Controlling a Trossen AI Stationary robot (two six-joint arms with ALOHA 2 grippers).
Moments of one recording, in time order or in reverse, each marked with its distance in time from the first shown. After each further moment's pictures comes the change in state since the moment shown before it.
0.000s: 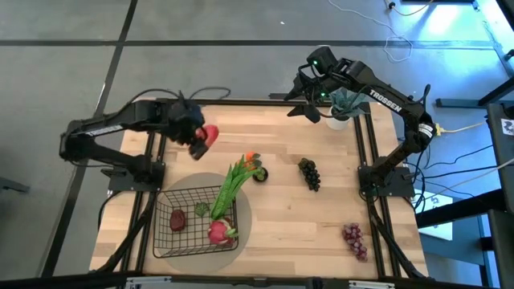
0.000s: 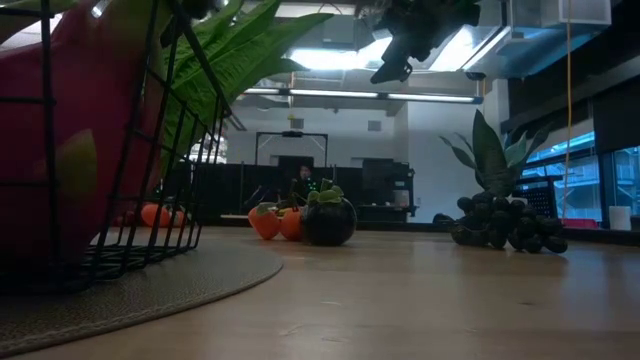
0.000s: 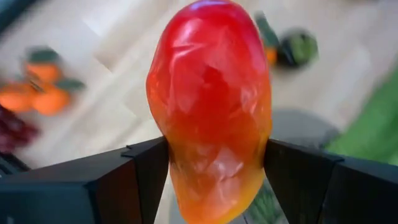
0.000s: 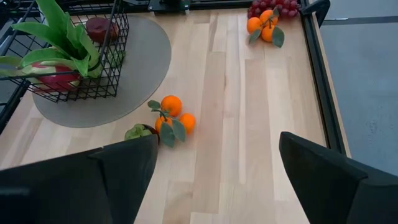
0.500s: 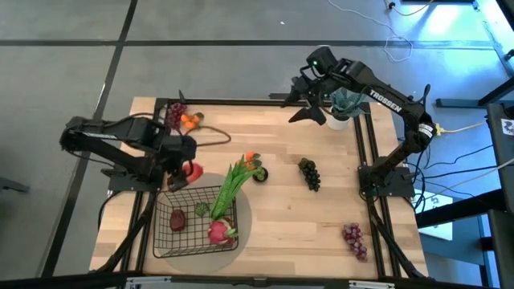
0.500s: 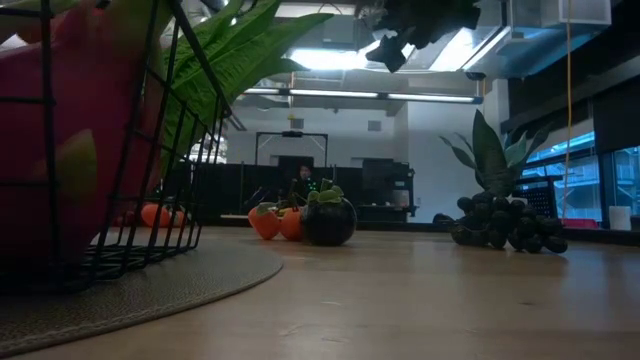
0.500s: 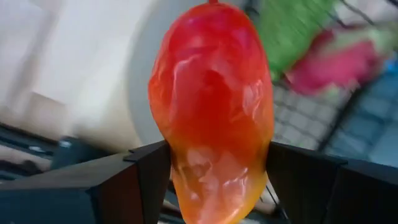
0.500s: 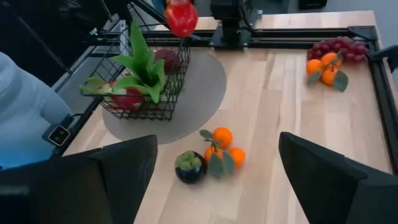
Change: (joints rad) left arm -0.350 -0.006 0.000 -0.226 0.224 -0.144; right arm 0.004 0.000 0.000 0.000 -0.271 -0.053
